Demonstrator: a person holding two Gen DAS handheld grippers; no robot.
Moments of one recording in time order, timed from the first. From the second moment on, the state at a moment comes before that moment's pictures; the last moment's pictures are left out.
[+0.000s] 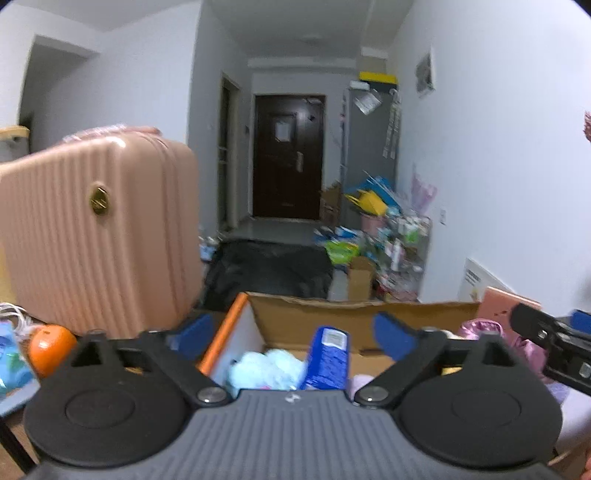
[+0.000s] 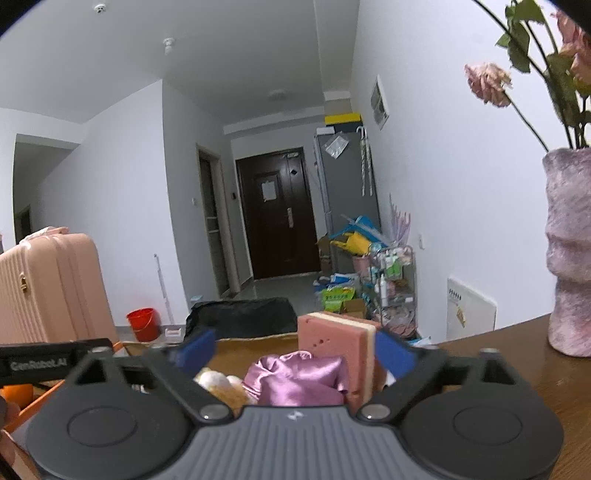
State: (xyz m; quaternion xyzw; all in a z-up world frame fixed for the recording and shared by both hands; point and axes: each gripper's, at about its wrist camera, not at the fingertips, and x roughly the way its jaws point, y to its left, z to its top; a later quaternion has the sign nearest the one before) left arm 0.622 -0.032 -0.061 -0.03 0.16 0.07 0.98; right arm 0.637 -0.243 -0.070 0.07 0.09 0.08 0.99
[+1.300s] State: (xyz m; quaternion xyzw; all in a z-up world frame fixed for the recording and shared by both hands) left arm 0.588 -0.036 -0.065 -0.02 0.16 0.07 0.99; right arm 0.588 -0.239 -0.080 0.03 0.08 0.08 0.99
